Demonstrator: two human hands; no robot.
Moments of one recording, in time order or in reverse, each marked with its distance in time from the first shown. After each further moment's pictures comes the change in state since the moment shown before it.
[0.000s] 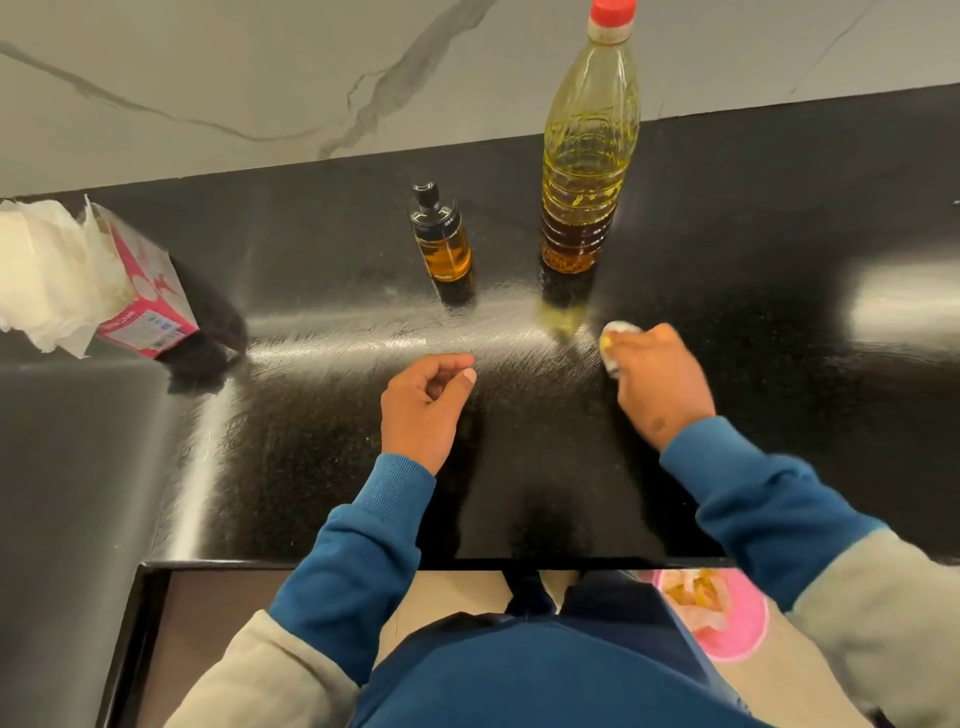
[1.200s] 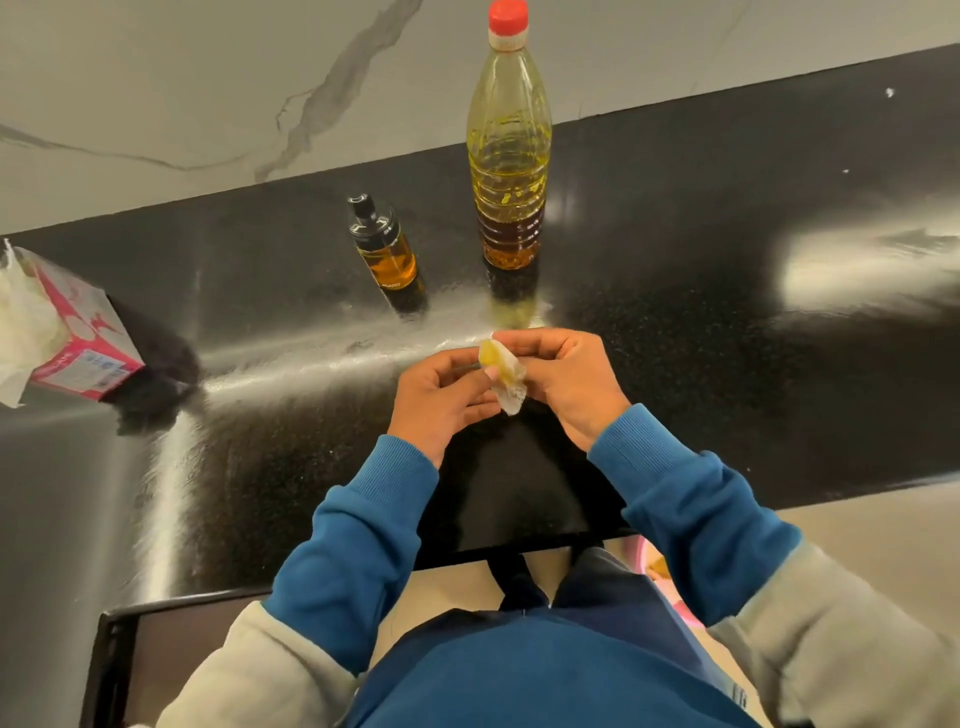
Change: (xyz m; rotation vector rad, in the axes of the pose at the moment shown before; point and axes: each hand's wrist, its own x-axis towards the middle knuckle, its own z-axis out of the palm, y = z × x) left_hand -0.013 0.041 0.035 -0.342 -0.316 -0.319; right_hand -0.027 -0.069 -0.039 1.500 -0.109 0.492
